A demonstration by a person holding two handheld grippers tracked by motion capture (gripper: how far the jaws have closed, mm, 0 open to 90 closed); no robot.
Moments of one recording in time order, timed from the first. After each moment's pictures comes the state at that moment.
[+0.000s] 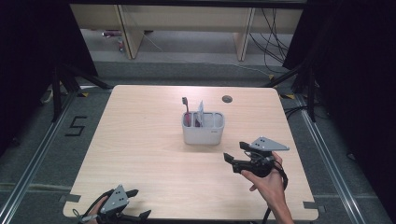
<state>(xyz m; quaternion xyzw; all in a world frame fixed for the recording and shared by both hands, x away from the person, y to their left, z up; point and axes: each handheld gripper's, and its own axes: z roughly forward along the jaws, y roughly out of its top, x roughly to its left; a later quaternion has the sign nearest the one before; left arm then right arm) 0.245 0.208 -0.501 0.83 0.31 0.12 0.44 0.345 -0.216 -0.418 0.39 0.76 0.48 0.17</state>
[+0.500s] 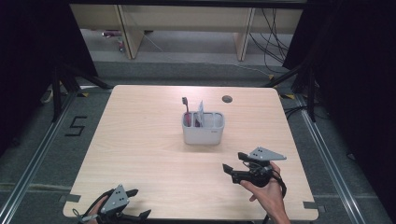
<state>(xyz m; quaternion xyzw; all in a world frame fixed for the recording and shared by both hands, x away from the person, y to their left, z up) 0.245 0.209 -0.500 0.84 0.31 0.13 0.43 0.330 -0.217 -0.444 0.40 0.77 0.47 0.15</state>
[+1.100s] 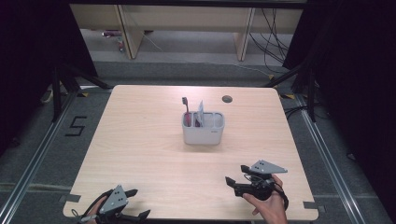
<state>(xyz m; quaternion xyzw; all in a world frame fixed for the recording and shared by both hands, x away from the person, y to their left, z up) 0.243 0.211 -0.501 0.84 0.32 0.13 0.43 0.306 -0.225 -0.470 0.41 0.78 0.45 0.12</state>
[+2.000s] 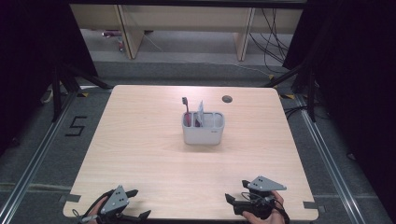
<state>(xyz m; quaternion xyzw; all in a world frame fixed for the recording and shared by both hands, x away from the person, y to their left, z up) 0.243 0.209 -0.502 0.84 0.31 0.13 0.43 0.265 -0.220 -0.482 0.43 0.79 0.42 0.13</state>
